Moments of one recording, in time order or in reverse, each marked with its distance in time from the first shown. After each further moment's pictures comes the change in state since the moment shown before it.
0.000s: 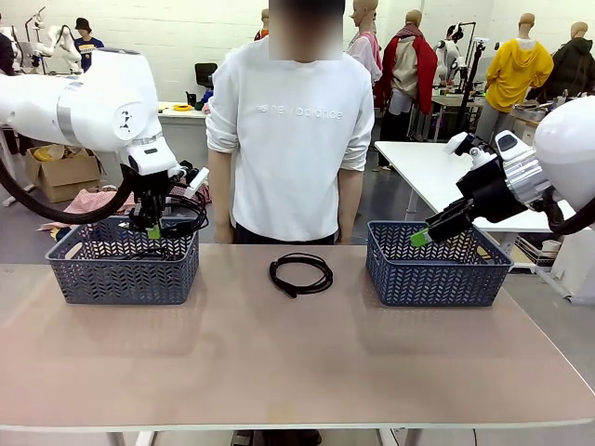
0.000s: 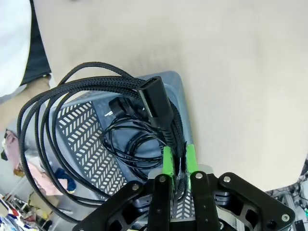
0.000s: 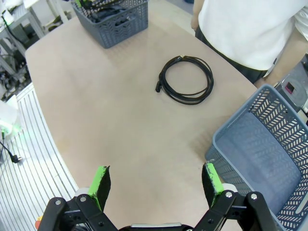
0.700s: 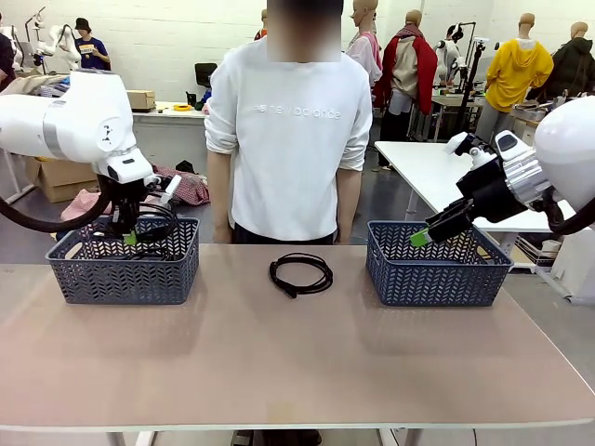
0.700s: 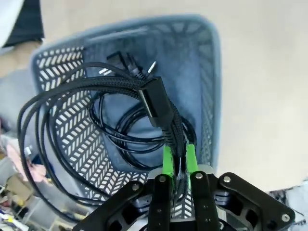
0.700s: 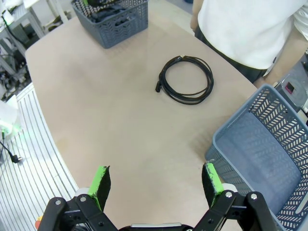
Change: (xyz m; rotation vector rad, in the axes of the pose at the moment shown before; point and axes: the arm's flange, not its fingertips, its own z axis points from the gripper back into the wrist) left arm -0.074 0.031 -0.046 -0.032 0.013 0.138; right arm 0.000 0.000 0.000 0.000 0.000 0.000
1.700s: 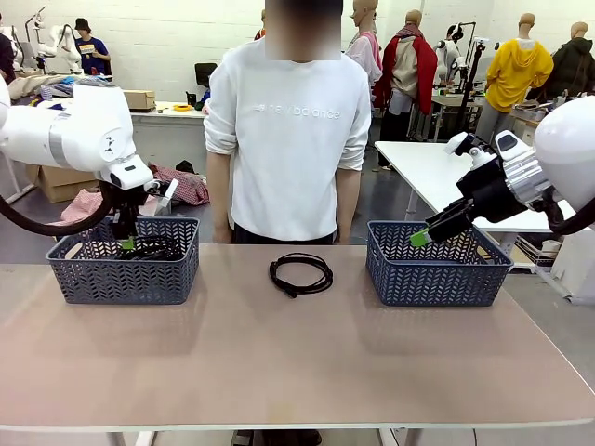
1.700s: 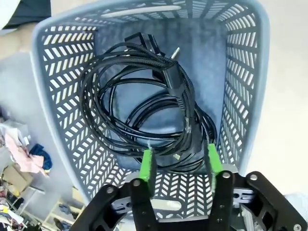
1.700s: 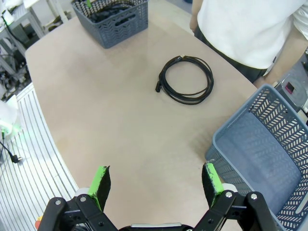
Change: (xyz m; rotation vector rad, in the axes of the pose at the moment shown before) left arm -0.011 0.020 -0.021 0.022 0.018 0.046; right arm 0.000 0.000 0.000 0.000 0.000 0.000
